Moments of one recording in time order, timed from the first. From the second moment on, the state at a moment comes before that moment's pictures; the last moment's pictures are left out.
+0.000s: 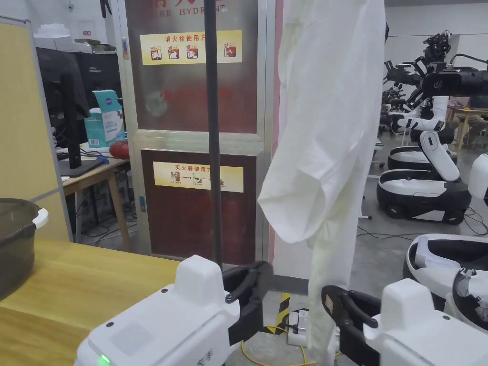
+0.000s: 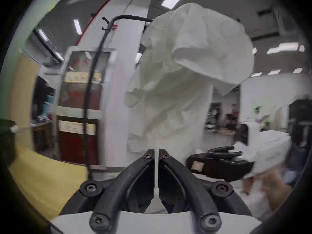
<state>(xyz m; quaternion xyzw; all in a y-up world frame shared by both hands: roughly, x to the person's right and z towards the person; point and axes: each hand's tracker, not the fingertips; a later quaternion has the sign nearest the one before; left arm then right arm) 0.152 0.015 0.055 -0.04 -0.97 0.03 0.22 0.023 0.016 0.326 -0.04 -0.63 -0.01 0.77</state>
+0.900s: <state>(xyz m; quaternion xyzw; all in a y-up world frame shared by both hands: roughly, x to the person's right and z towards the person) 0.178 0.017 0.001 -0.01 -0.98 0.01 0.17 0.074 0.034 0.349 -0.04 -0.48 0.02 0.88</state>
